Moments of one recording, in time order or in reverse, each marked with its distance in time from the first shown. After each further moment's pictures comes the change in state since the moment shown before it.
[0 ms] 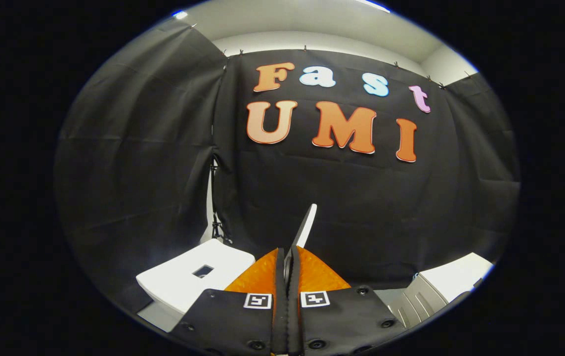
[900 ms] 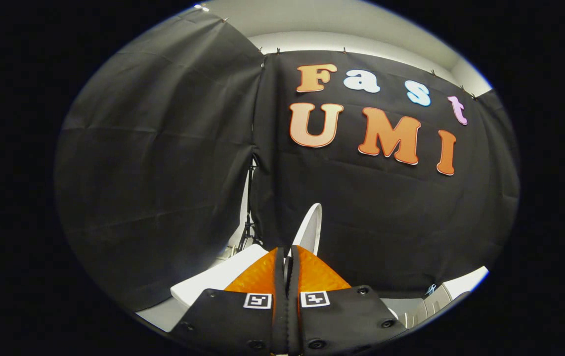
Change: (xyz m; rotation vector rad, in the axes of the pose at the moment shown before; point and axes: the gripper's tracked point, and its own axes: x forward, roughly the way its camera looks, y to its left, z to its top) arm 0.019 0.110 0.009 -0.043 0.004 0.179
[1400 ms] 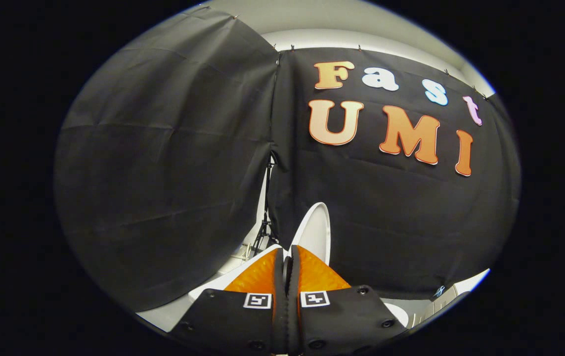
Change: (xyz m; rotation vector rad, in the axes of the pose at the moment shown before) arm 0.014 0.049 -0.003 -0.005 0.024 0.085
